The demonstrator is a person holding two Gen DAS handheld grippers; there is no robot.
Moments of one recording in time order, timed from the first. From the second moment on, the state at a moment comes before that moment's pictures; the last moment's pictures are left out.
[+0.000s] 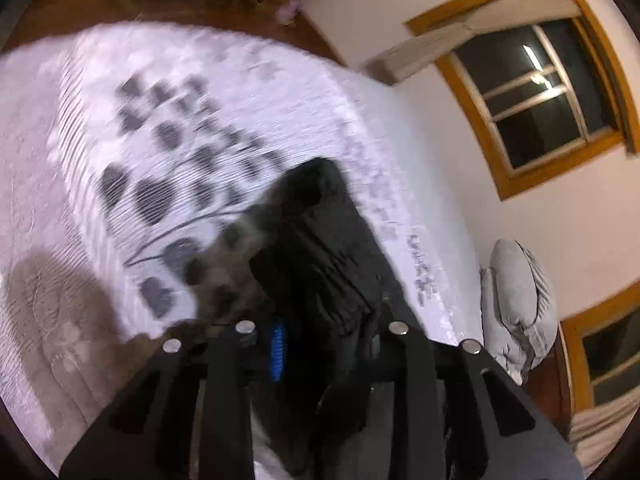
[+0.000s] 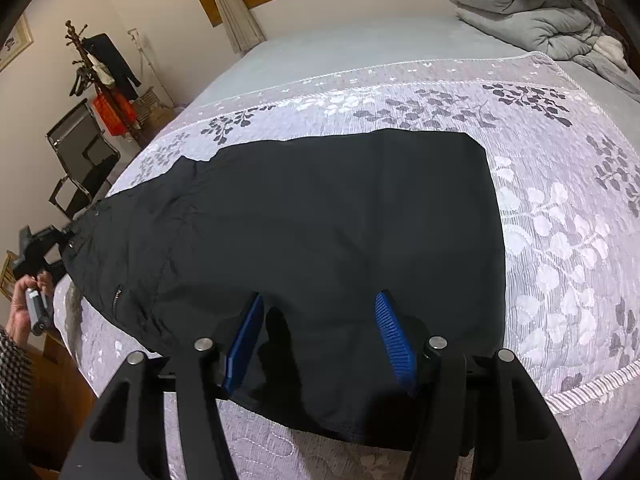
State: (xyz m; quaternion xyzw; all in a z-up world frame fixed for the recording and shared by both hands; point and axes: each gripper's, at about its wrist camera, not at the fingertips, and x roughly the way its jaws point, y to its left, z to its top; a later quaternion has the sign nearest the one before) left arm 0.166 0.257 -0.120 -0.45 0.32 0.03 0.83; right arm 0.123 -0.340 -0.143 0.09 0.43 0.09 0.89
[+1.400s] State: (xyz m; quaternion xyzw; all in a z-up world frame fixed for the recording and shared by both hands) left arm 0.161 -0.111 -0.105 -0.07 0.41 -0.28 0.86; right arm 0.101 -0.381 -0.119 0.18 0.38 0.10 0.90
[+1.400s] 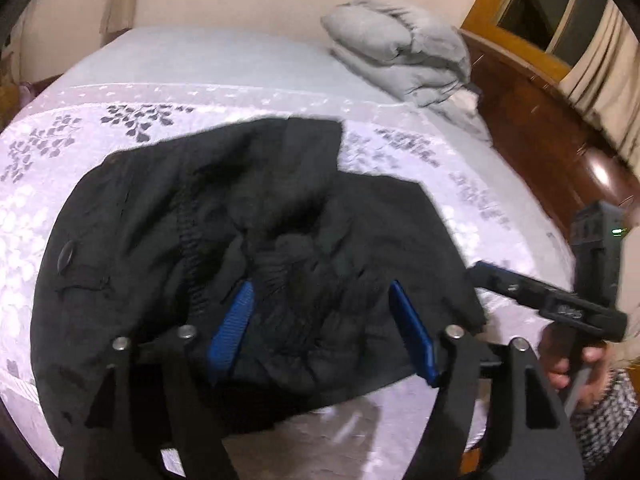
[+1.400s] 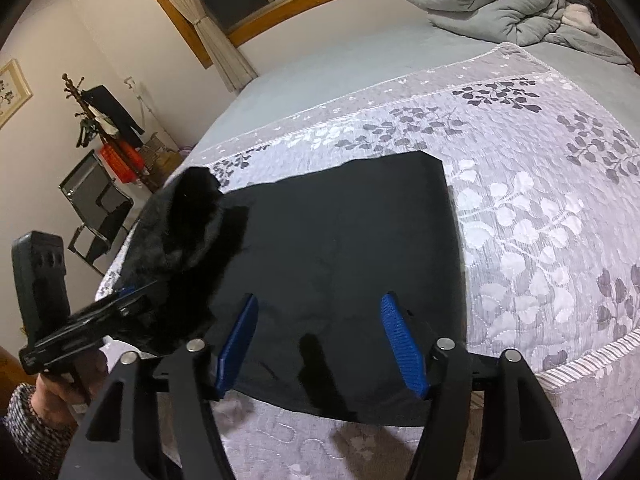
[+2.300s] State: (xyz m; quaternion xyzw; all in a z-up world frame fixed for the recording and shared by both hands) left arm 0.143 0.062 -0.115 -0.15 0.37 -0.13 0.91; right arm 0.133 -0.199 -0.093 -0.03 0.39 0.25 0.89
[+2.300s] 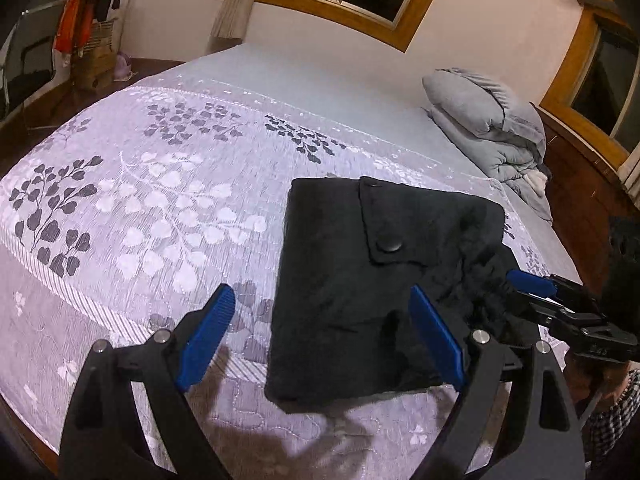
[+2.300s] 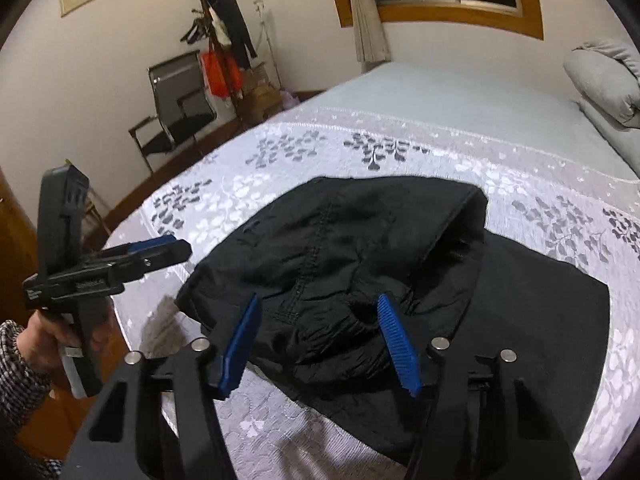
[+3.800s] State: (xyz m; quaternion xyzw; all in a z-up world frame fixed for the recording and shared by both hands) left arm 0.188 0.032 -0.146 -0.10 0.45 -0.15 0.87; right arm 0.154 -0.265 -0.122 0.22 0.43 0.25 0.84
